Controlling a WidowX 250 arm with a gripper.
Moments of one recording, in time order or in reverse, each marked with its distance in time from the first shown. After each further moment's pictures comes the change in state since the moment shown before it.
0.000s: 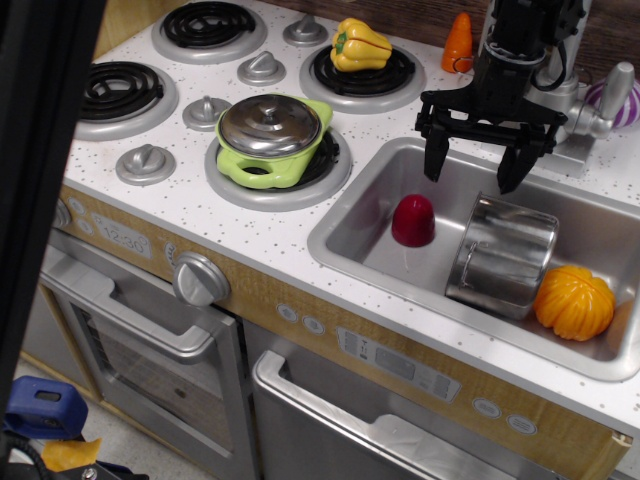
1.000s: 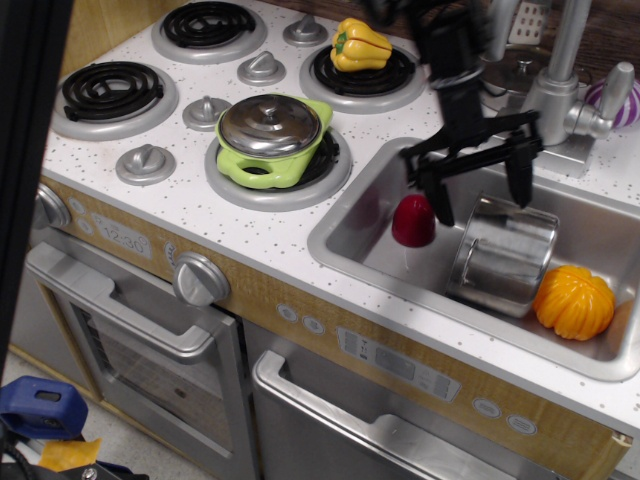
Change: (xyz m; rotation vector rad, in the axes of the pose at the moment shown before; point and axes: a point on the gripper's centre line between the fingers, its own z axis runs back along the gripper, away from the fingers) arm -0.014 -0.003 -0.024 -0.517 0.295 0.167
